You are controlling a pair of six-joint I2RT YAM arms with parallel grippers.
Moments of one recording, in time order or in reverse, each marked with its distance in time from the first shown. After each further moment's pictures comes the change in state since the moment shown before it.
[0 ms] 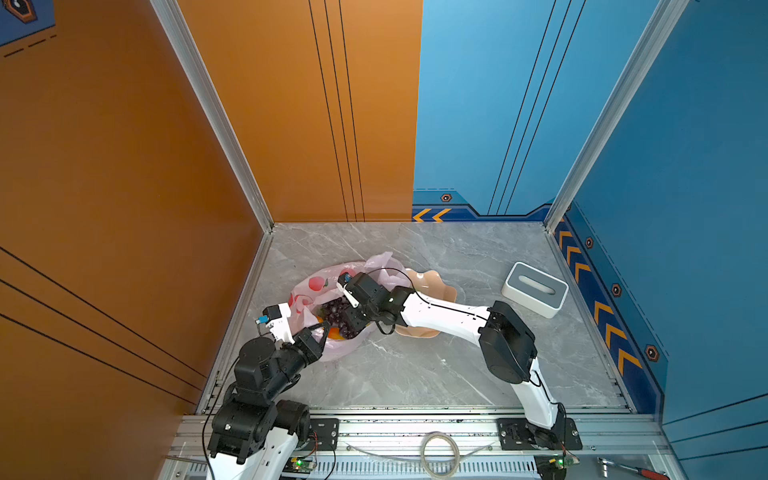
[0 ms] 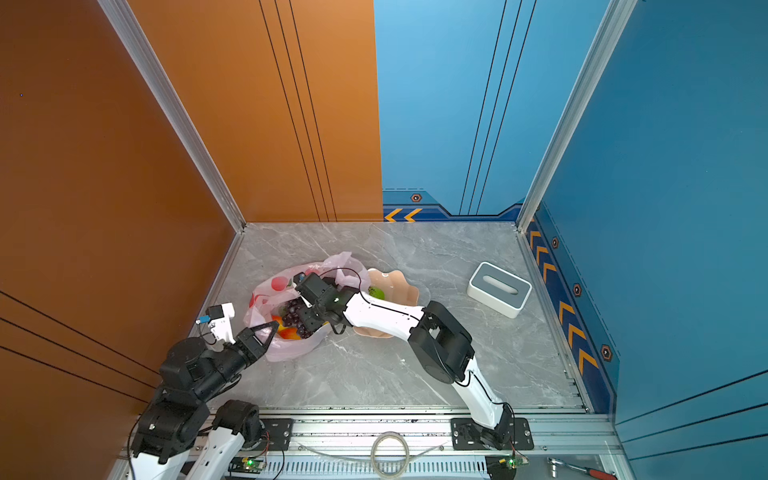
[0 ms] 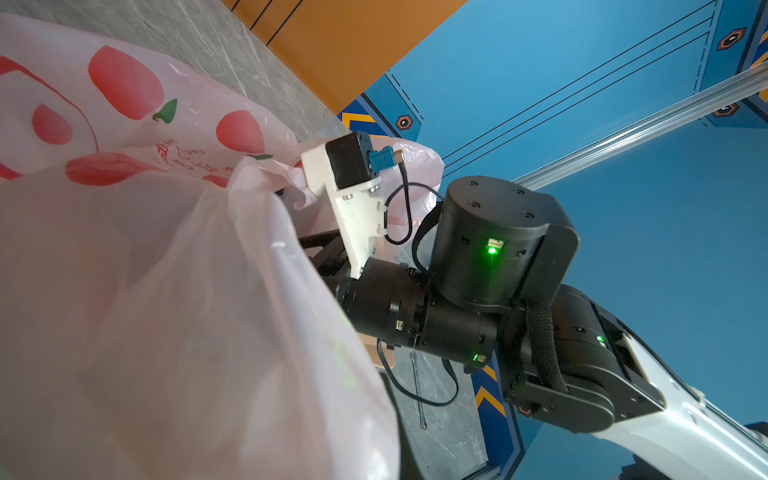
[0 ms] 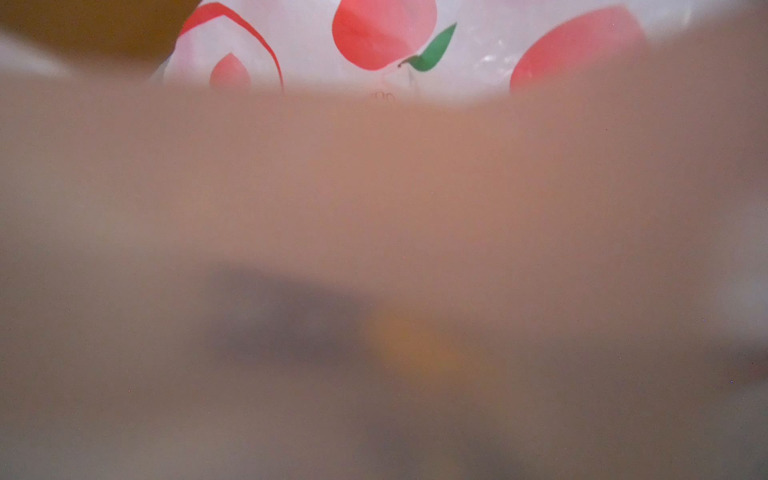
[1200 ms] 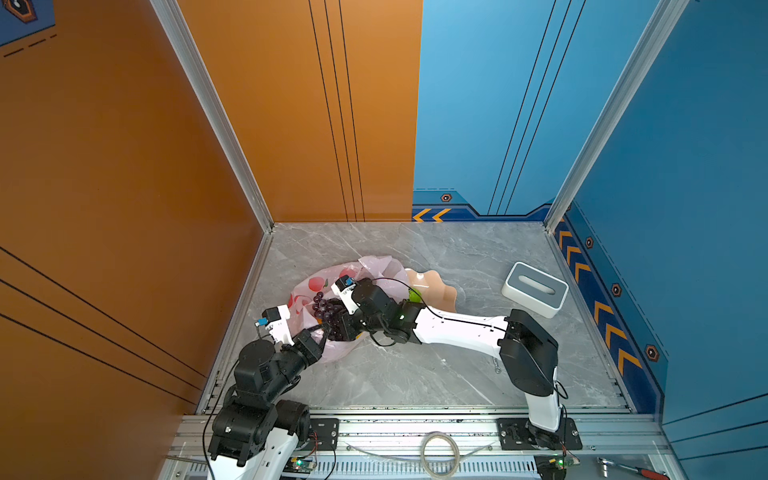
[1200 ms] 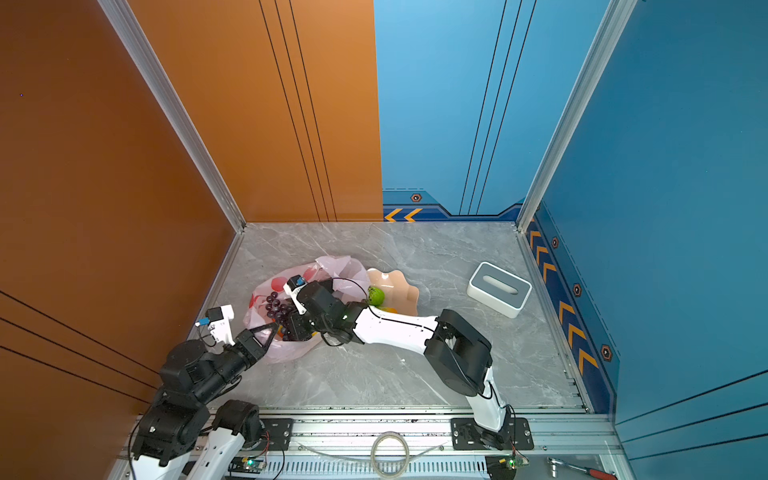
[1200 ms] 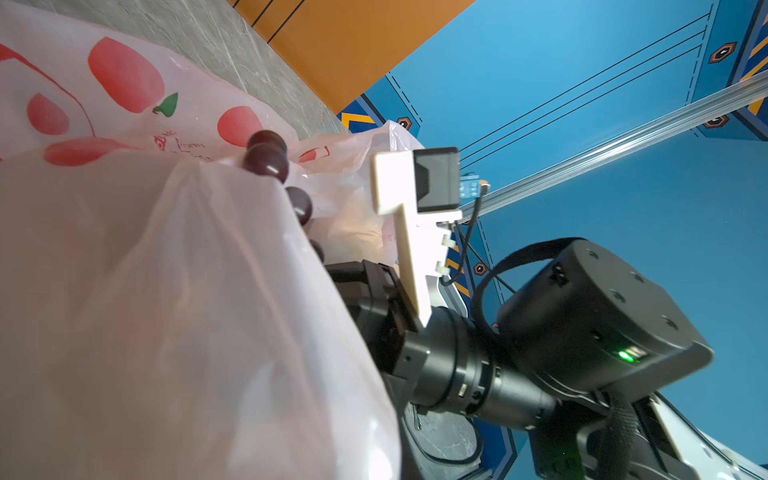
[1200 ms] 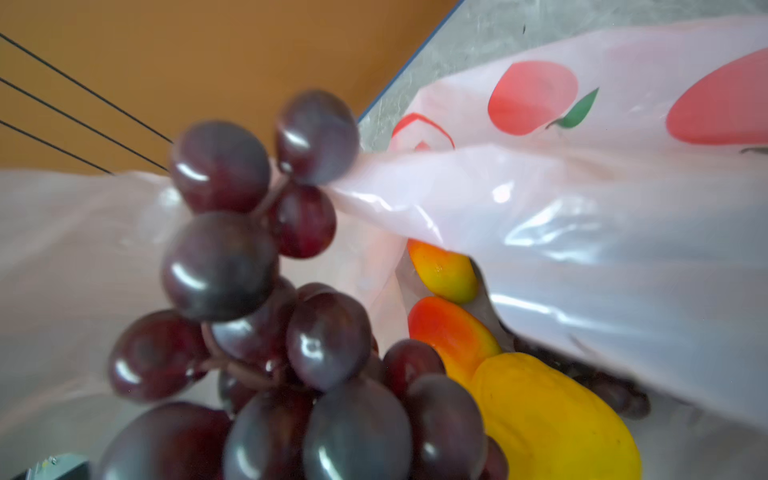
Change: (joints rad) left arm 0.000 -0.021 -0.015 0.000 0.000 -0.027; right arm 0.069 -0.143 -0.234 0.347 -0.158 0.195
